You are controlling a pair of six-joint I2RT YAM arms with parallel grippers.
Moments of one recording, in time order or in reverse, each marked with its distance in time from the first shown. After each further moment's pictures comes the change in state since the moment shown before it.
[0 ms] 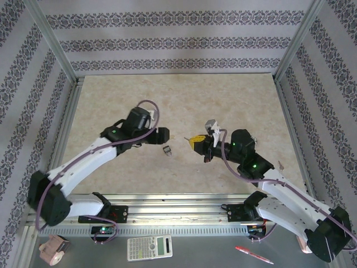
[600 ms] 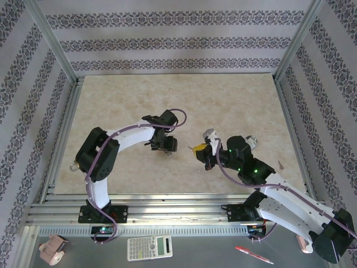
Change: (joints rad) left arm -0.034 0.563 0.261 -0.155 0.011 -0.045; right arm 0.065 -0.073 -0.052 -0.158 0.142 -0.076
